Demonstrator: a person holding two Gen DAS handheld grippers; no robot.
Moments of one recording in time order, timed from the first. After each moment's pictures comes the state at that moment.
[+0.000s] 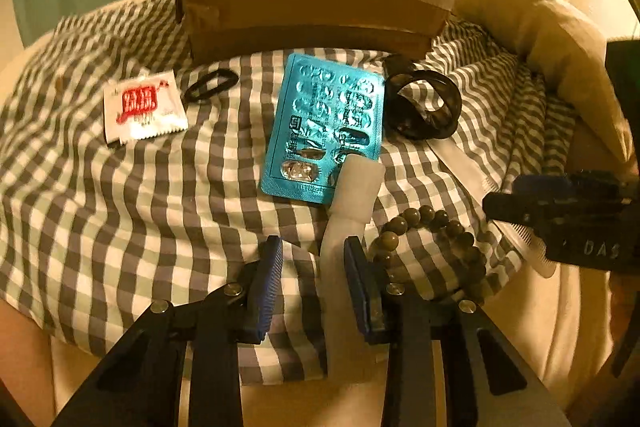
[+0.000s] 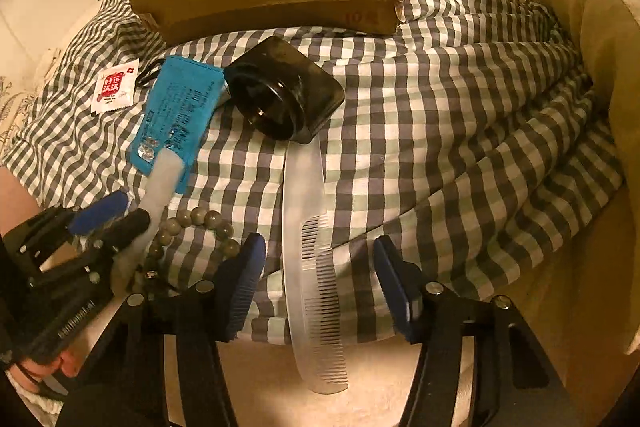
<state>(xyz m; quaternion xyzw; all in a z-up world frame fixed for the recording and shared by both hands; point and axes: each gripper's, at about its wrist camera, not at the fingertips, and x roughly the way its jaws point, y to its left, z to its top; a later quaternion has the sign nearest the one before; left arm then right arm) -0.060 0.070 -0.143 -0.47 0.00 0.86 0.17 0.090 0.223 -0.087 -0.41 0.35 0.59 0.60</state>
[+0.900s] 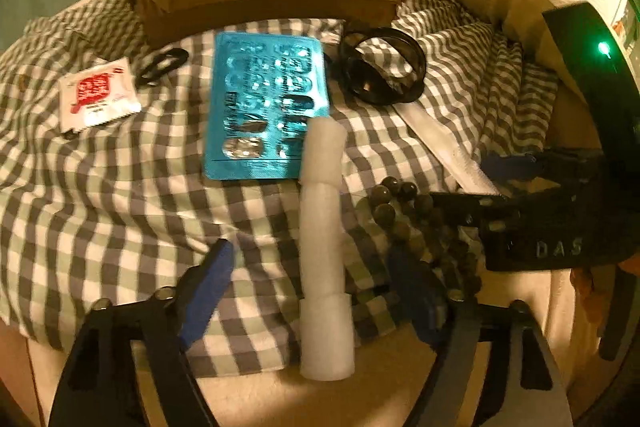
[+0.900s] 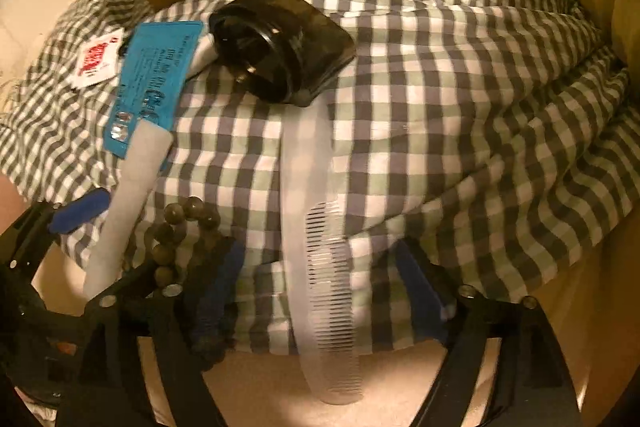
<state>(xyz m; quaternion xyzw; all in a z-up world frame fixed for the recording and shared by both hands) -0.054 0.086 -0.150 -0.49 0.02 0.85 0.20 0.093 0.229 -0.124 -0.43 0.38 0.58 0.58</state>
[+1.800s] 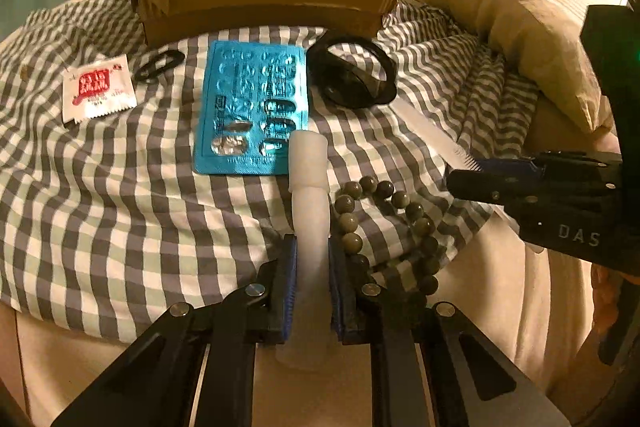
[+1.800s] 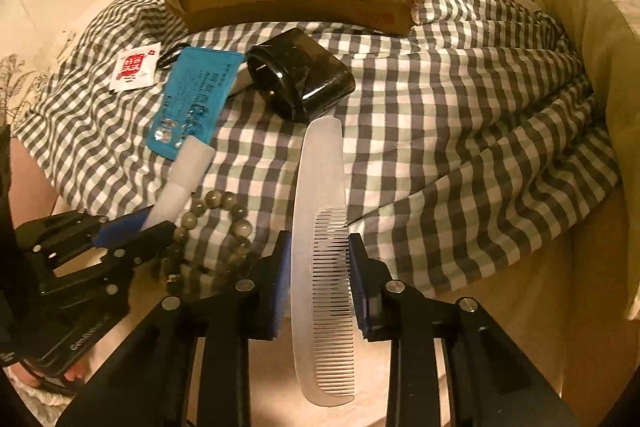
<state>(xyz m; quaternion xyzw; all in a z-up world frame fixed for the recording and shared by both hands) -0.041 0.081 -0.143 -0.49 -0.01 0.84 0.23 0.078 0.196 -0.089 -0.42 0.33 0.60 0.59</state>
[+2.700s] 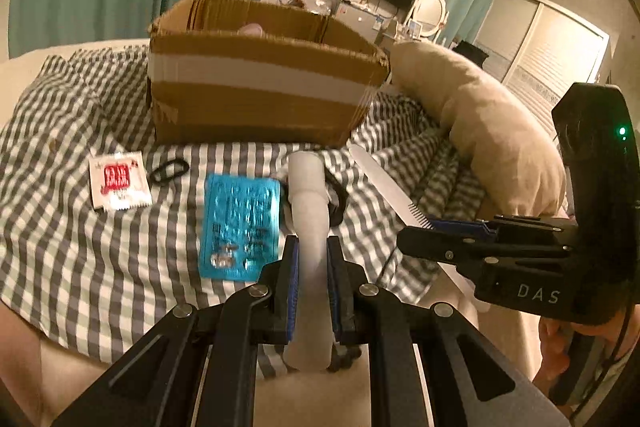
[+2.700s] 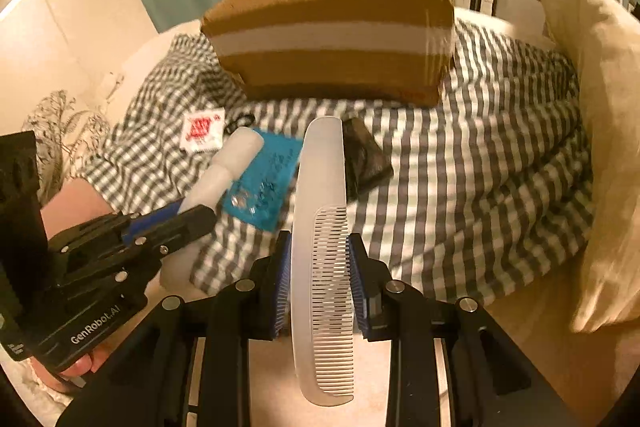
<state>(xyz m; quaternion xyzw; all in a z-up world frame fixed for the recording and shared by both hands) -0.039 0.064 -0.058 -0.38 -0.09 0.89 0.24 0.062 0.194 -0.022 -0.34 0.31 0.68 0.57</state>
